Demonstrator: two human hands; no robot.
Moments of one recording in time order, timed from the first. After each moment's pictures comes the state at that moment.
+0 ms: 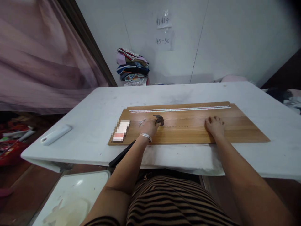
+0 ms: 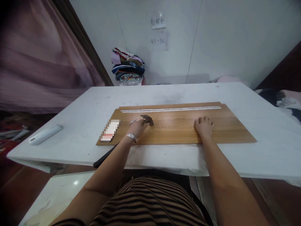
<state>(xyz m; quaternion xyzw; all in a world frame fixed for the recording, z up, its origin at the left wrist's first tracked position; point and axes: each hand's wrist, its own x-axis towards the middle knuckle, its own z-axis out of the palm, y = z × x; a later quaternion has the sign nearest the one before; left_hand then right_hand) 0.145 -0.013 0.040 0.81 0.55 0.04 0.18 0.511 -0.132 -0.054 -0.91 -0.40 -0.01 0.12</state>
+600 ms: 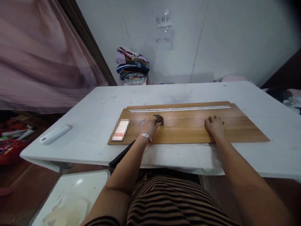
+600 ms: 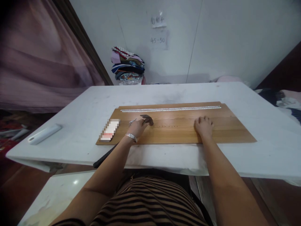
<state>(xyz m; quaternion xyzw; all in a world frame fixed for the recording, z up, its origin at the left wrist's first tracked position) 0.144 -0.013 0.038 0.82 0.54 0.05 0.18 0.514 -0.133 -0.056 -0.91 -0.40 -0.02 0.13</state>
